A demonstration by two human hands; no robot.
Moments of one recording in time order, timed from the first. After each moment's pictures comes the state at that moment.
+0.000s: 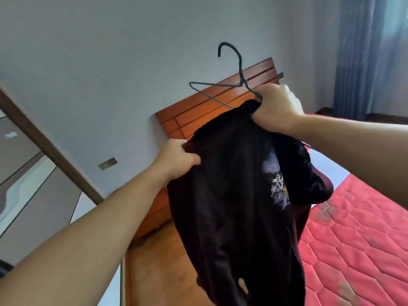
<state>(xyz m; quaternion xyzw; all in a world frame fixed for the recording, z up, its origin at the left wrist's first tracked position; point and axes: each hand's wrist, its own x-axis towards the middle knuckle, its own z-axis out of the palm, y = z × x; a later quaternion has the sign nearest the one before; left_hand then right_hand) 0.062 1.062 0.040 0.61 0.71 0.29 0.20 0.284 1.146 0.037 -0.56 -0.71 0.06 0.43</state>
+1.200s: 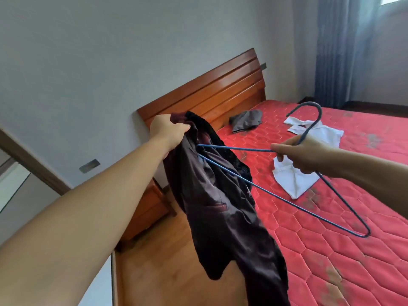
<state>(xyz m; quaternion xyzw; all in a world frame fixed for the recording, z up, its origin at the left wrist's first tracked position) 0.077 1.158 0.026 0.56 0.71 0.41 0.14 0.363 1.127 -0.069 -0.56 -0.61 0.45 0.34</state>
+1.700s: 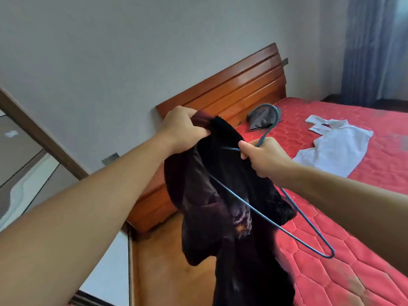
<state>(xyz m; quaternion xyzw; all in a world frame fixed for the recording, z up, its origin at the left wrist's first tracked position) 0.076 1.106 0.061 0.71 0.65 0.26 0.07 0.248 1.128 -0.057 -0.49 -0.56 0.49 0.45</state>
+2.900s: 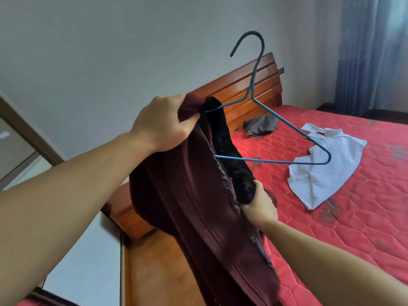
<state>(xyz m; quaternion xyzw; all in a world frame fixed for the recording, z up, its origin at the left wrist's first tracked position) 0.056 1.106 0.089 0.79 0.56 0.22 -0.11 0.209 1.132 -0.193 -0.65 -0.60 0.33 0.33</state>
